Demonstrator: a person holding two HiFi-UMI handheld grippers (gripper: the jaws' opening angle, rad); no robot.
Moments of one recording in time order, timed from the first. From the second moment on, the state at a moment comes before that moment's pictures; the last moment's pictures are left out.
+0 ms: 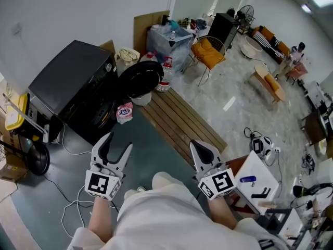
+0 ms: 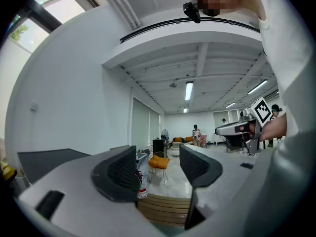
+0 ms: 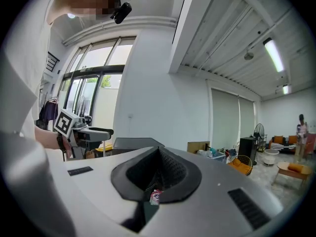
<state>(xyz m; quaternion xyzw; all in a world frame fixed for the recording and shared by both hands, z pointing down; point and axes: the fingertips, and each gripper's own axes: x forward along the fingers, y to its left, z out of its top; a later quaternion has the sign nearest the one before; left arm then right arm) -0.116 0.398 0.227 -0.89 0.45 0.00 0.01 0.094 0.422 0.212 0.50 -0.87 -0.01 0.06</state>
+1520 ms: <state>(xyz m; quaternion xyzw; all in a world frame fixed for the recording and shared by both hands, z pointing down) 0.025 -0.038 0.315 -0.83 0.52 -0.17 -0.07 0.184 -0.072 0.293 0.38 -0.91 0.16 0.02</state>
